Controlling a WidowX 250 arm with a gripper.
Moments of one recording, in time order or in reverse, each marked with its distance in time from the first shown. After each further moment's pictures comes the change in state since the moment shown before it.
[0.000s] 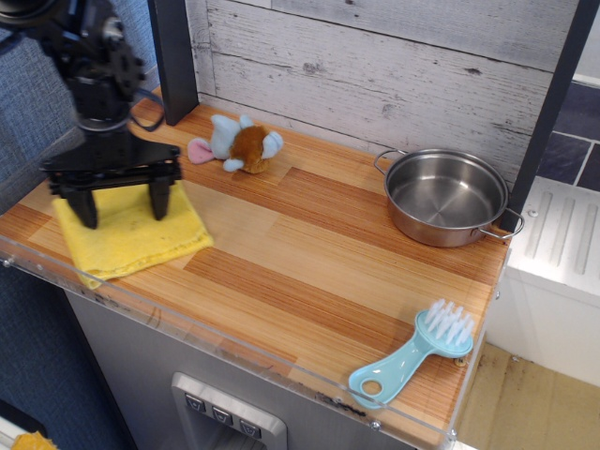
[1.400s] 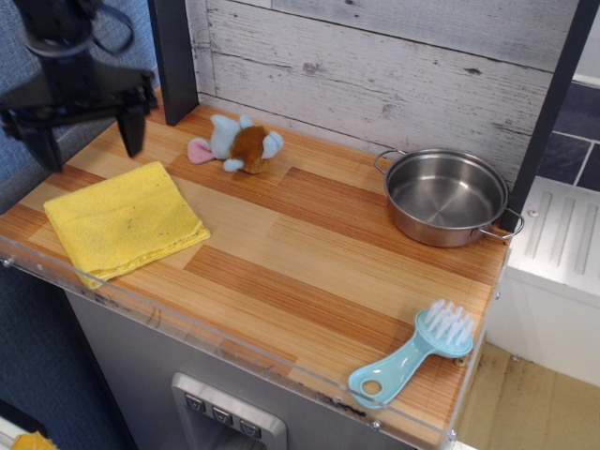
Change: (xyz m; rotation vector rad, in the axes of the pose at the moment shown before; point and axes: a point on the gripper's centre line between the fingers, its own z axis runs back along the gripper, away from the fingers) arm 0.000 0.009 0.082 -0.023 -0.141 0.119
